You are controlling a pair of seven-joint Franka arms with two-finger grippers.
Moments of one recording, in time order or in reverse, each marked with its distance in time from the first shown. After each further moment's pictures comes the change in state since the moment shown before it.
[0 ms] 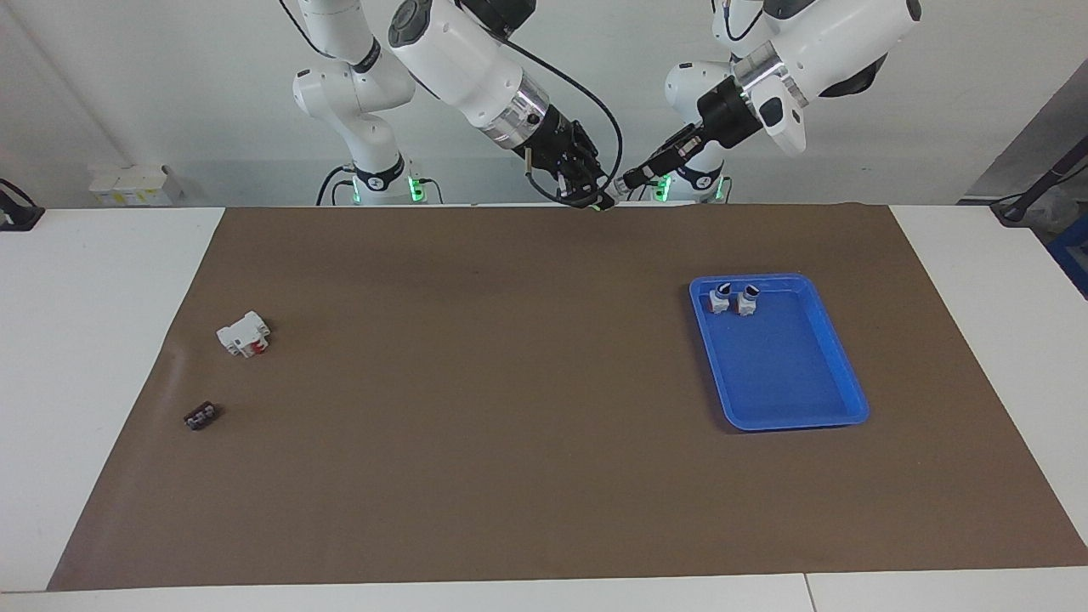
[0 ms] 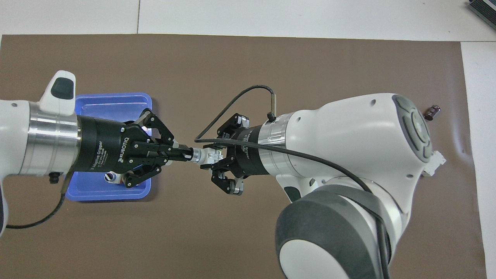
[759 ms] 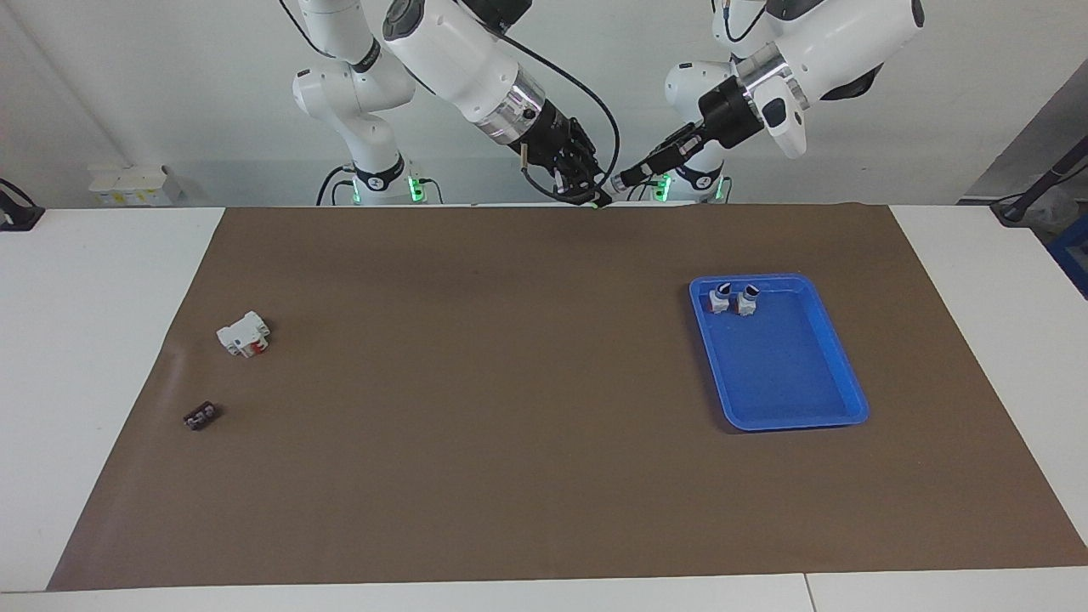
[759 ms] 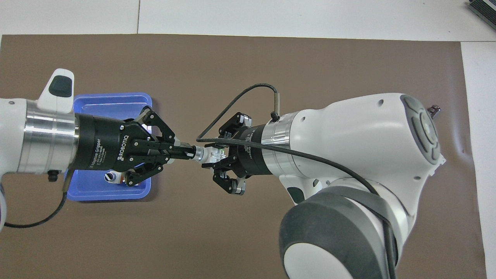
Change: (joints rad) left arm 0.001 0.003 0.003 0.000 -0.050 0.004 0.012; right arm 0.000 -0.009 -0.005 0.001 0.000 0.002 0.000
